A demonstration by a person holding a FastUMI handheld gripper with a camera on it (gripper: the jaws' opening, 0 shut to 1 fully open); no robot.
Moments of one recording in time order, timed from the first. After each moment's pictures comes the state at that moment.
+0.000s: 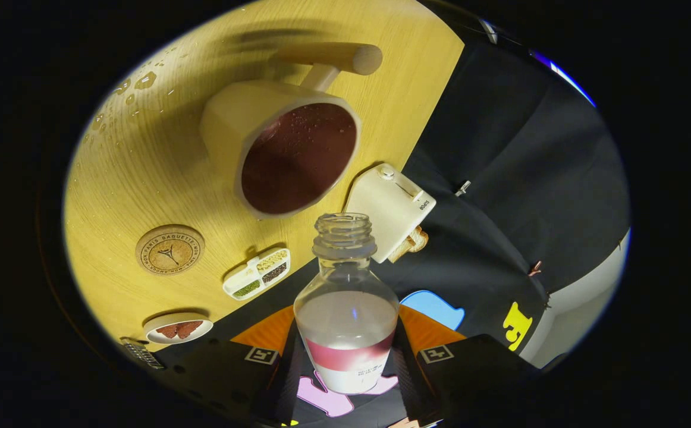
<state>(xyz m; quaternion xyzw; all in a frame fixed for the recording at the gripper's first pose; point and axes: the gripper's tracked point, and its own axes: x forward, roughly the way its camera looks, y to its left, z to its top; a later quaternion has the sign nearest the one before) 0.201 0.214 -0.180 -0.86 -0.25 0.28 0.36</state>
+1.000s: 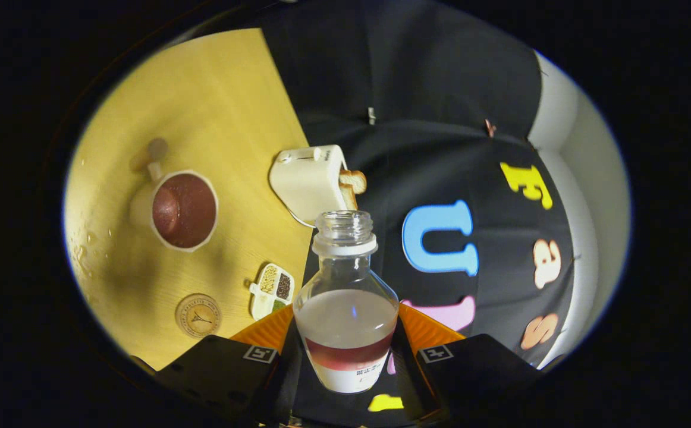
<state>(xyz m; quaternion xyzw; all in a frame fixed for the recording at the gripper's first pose) 0.196 0.152 -0.109 -0.60 -0.11 0.28 0.74</state>
